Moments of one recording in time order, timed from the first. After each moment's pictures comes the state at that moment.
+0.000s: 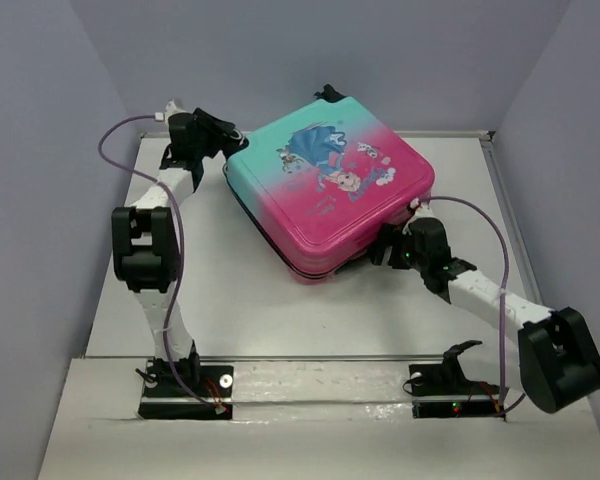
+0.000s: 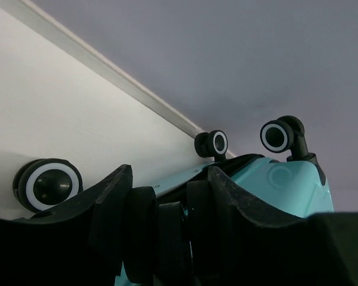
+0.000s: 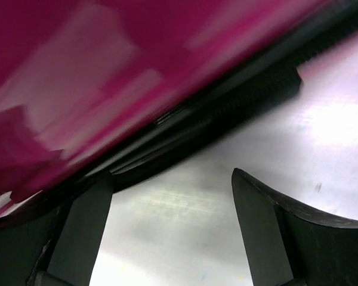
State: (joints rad) left arm -0.05 2.01 1.56 0.17 0.17 -0.92; right arm 0.40 1.17 0.52 0.06 -0.04 0.49
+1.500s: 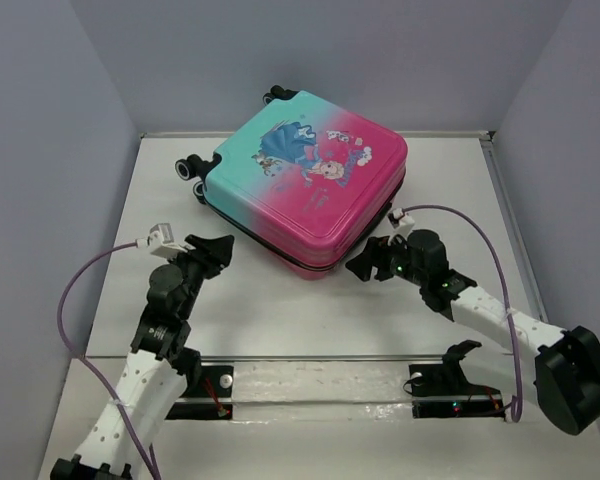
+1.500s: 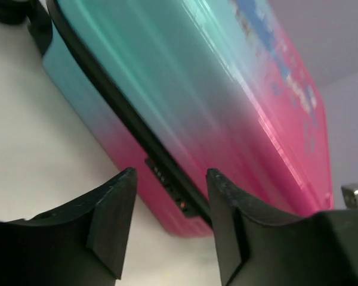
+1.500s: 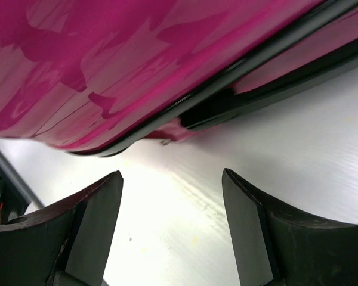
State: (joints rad) left arm -0.25 0.43 0.31 0.04 -0.07 -0.82; right arm 0.50 1.06 0.46 0.19 -0.28 0.47
